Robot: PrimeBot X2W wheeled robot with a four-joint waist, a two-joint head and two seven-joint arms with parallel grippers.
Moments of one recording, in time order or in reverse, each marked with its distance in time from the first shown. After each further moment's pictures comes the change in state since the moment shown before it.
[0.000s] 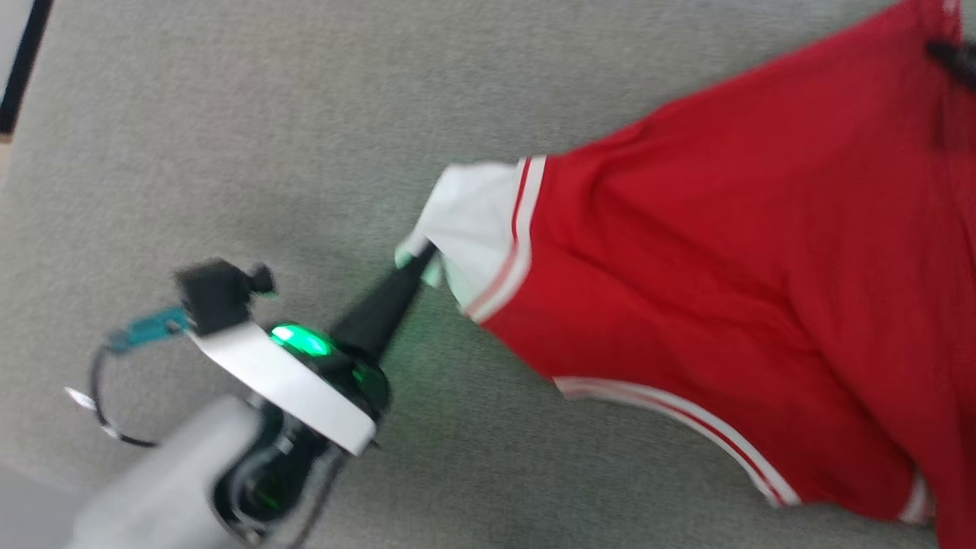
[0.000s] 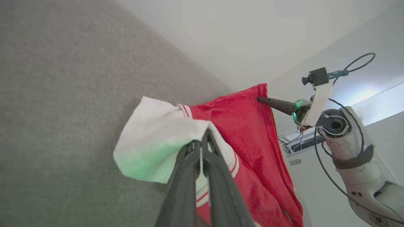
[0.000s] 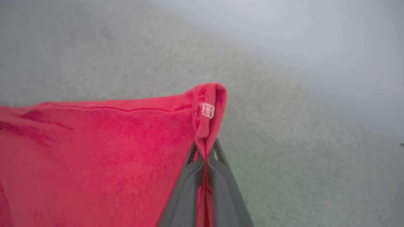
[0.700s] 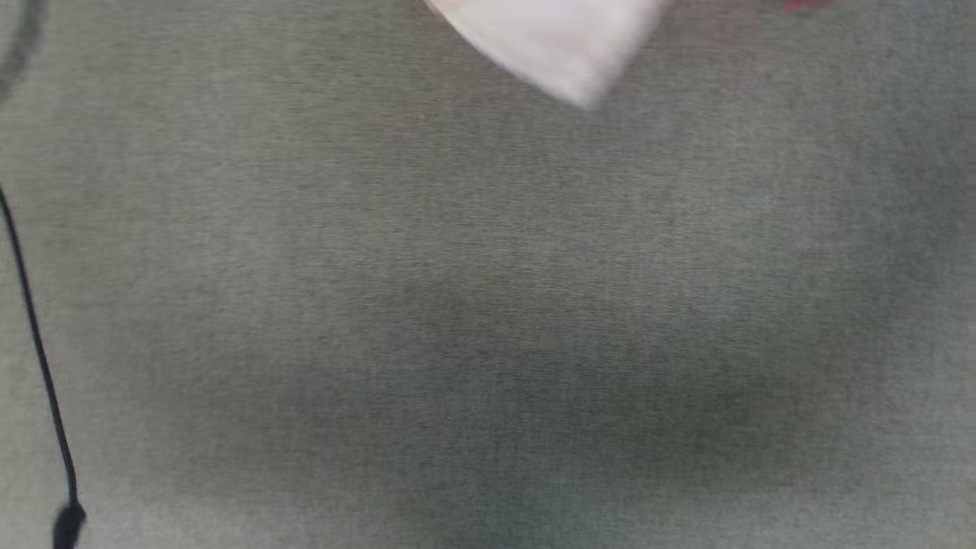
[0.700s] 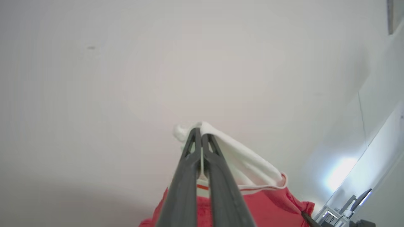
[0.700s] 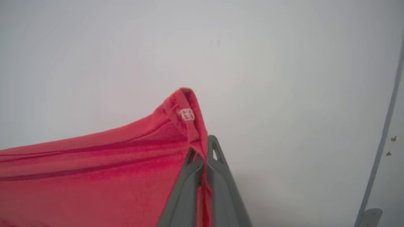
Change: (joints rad) left arm -0.914 -0.035 0.286 0.525 -0.131 -0.001 0.037; right arm -0.576 0.296 -0.401 0.431 -0.075 0.003 -0.485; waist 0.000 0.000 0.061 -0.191
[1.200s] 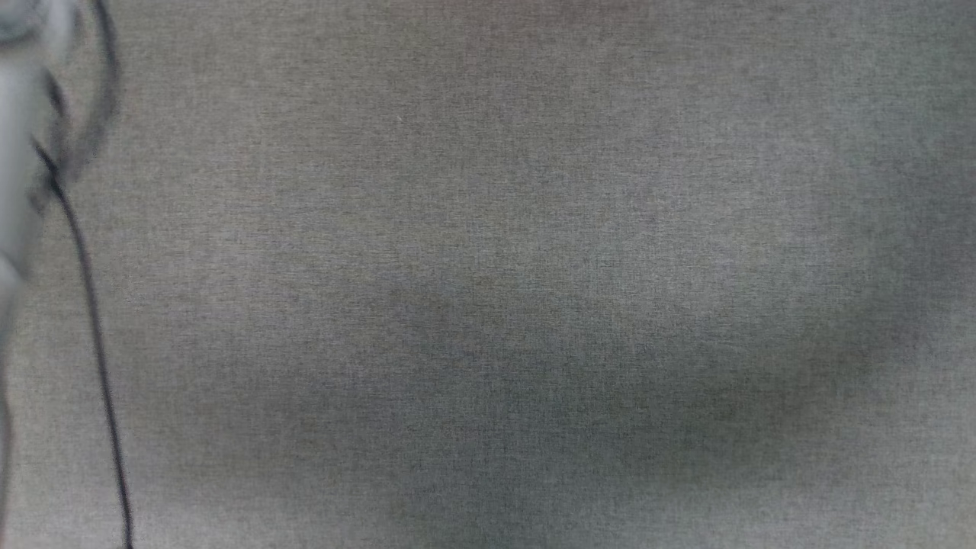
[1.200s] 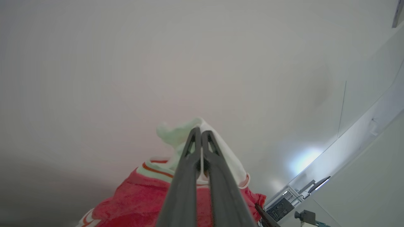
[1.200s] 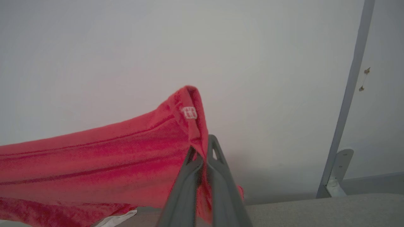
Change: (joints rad) left arm 0.048 -0.022 -0.007 -0.094 -0.089 0.000 0.071; right arm 0.059 -0.007 0.058 0.140 0.047 0.000 -0.099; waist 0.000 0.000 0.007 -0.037
